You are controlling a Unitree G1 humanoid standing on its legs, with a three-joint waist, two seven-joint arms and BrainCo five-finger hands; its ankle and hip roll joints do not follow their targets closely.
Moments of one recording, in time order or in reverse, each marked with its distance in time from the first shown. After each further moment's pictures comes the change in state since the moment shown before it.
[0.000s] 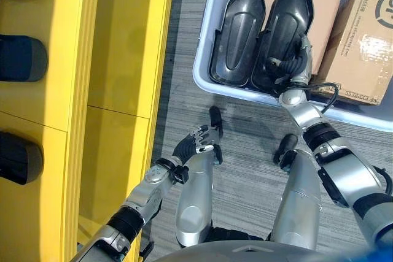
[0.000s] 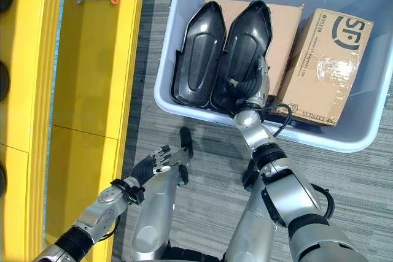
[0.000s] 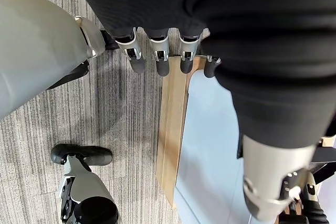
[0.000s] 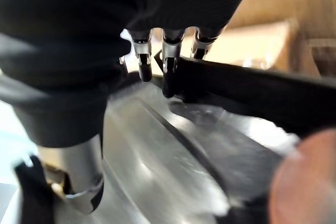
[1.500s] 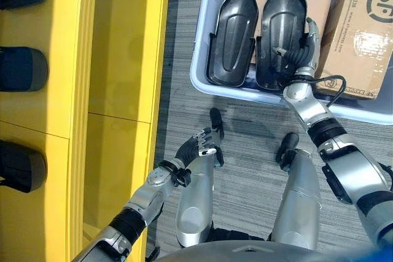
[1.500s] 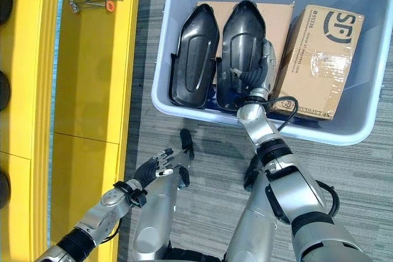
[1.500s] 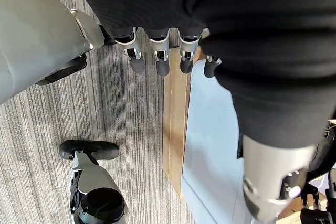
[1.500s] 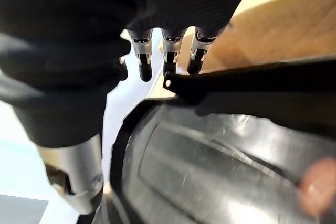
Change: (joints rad) left arm 0.010 -0.004 -0.036 0.013 0.000 -0.019 -0.001; right arm -0.011 -0.036 -0.006 -0.016 -0.003 -0.018 -0.006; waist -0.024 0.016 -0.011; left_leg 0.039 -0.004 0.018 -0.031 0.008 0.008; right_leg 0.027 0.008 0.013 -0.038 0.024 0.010
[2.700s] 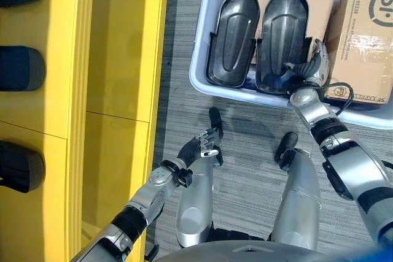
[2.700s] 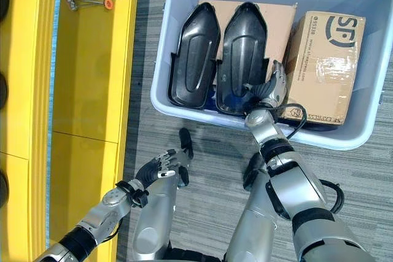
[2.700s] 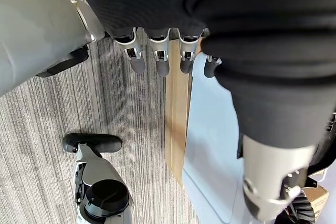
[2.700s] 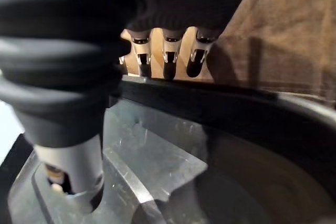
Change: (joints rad) left arm -0.014 -0.001 -0.031 0.028 0.001 -0.021 -0.029; right arm -0.044 0.001 0.063 0.209 0.020 0.126 0.061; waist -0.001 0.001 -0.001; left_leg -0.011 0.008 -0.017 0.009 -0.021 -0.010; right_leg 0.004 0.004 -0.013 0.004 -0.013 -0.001
